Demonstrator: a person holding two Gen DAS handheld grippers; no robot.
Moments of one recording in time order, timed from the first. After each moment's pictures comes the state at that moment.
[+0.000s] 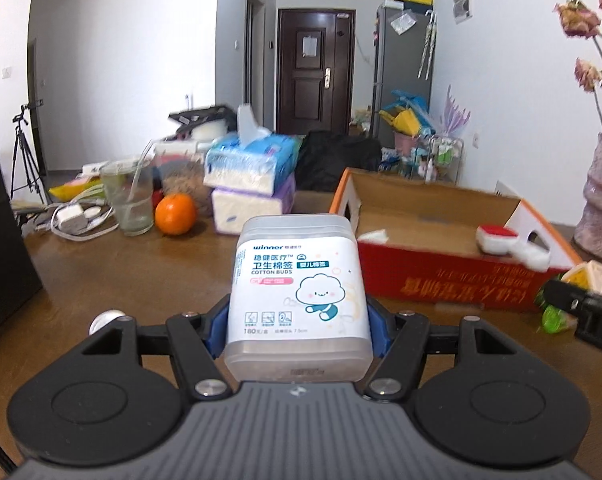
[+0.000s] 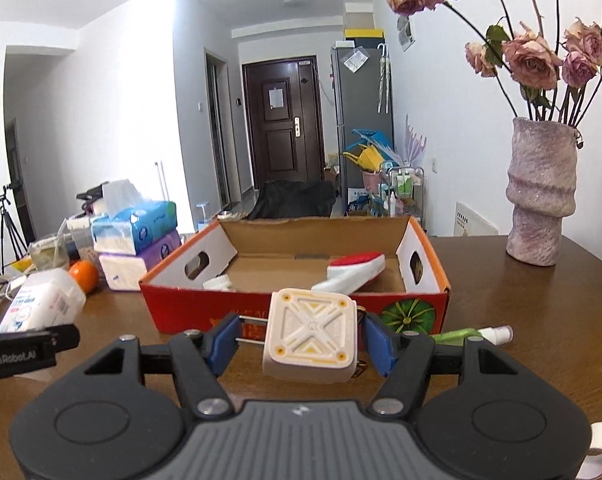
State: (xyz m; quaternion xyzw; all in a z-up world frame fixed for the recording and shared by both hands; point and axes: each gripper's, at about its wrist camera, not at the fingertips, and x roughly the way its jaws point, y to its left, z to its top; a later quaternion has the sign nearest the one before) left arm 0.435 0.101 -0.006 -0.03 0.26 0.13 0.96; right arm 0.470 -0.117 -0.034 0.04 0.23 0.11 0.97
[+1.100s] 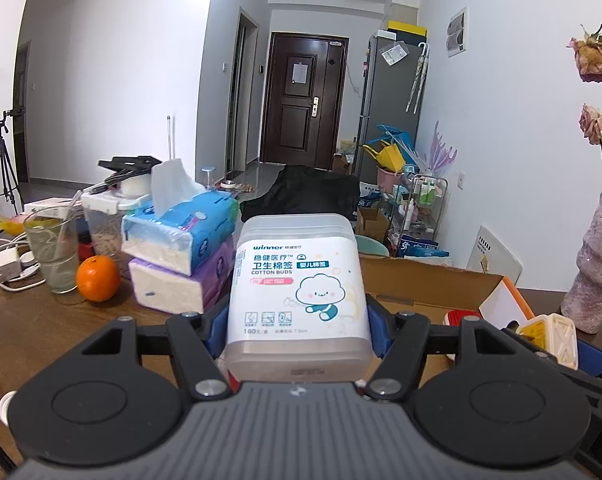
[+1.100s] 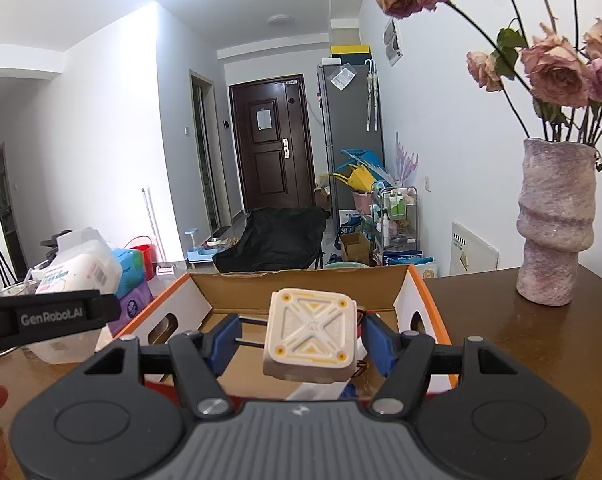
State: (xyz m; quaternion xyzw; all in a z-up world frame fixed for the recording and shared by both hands) left arm 0.547 0.065 0.017 -0.06 0.22 0.11 0.97; right arm 0.557 -0.115 -0.024 0.06 0.20 0.10 0.97
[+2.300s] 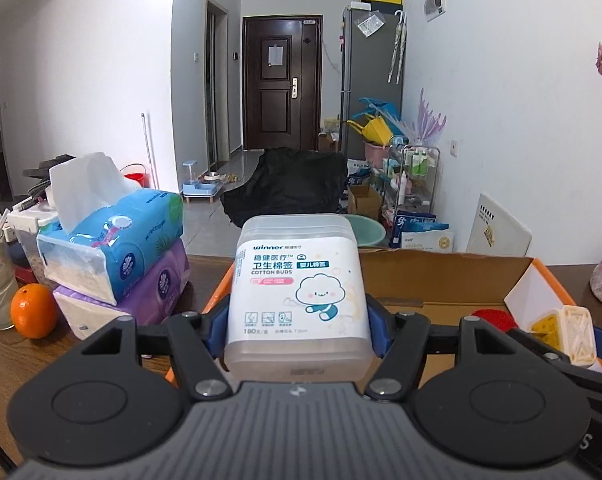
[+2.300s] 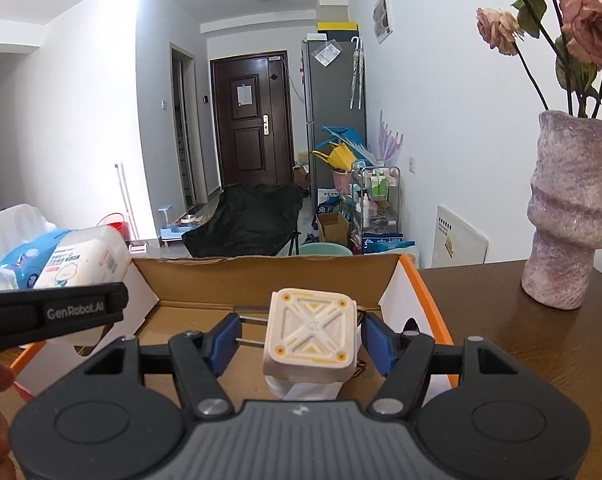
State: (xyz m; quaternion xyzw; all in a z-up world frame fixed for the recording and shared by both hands) left arm 0.645 0.056 -0.024 -0.01 0.25 0.09 0.96; right arm 0.628 -0.109 -0.056 0.04 0.24 0.07 0.97
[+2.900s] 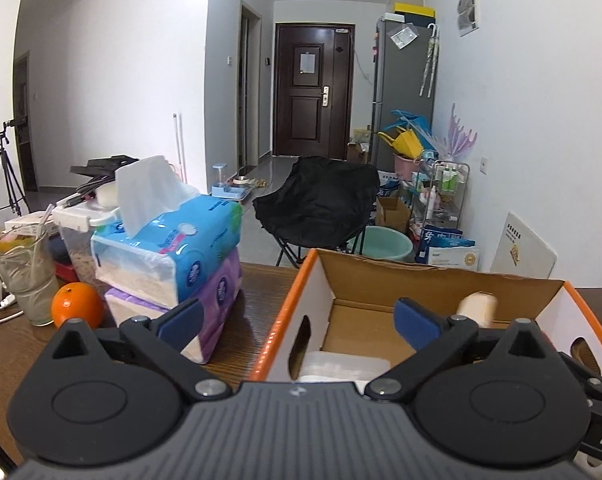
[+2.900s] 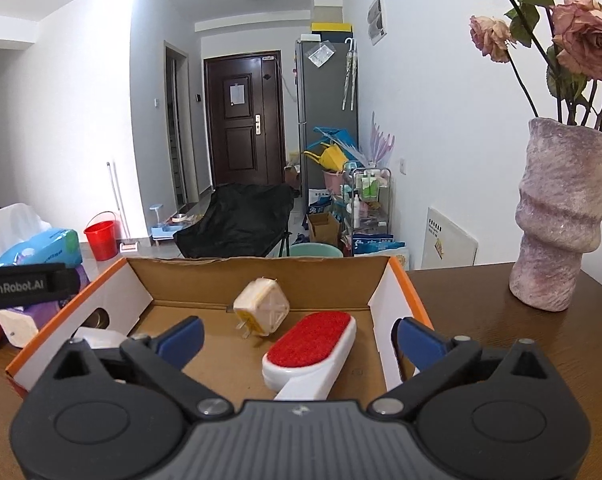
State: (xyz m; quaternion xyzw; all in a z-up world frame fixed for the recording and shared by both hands) left arm 0.629 0.094 -0.010 -0.03 0.24 0.14 0.96; right arm 0.626 -0.110 -0.049 0.03 0.24 0.05 0.97
